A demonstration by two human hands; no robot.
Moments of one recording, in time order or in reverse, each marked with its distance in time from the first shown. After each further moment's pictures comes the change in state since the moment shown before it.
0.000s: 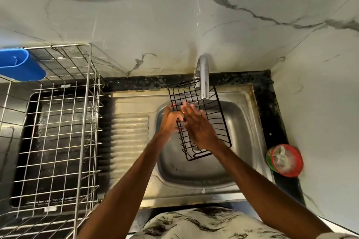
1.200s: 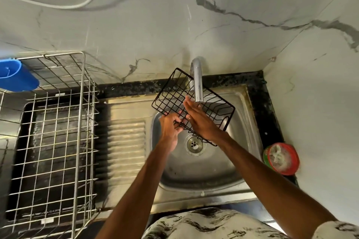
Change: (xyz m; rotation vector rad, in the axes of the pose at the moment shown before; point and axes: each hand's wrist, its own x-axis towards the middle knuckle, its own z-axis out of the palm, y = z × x) left_hand -0.011 -0.003 0.018 -0.341 0.103 -0.015; right_hand 0.021 0.017 -0.030 0.354 0.007 0.022
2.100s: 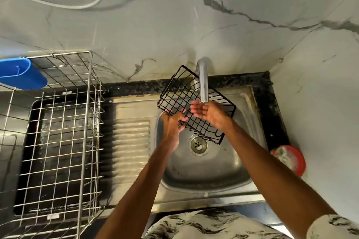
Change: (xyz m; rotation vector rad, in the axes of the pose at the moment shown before) left_hand 0.003 0.001 -0.008 0.045 -0.047 0.100; right_hand 0.027 -0.006 -0.040 1.131 0.109 0.684
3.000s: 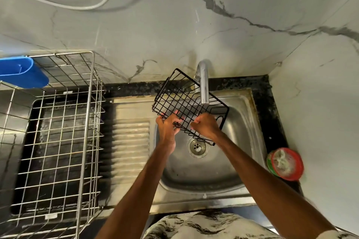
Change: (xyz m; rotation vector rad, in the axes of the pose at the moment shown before) left_hand 0.024 -0.026 -0.023 -0.076 0.107 0.010; right_hand -0.017 0.034 0.022 -0.983 0.162 -0.111
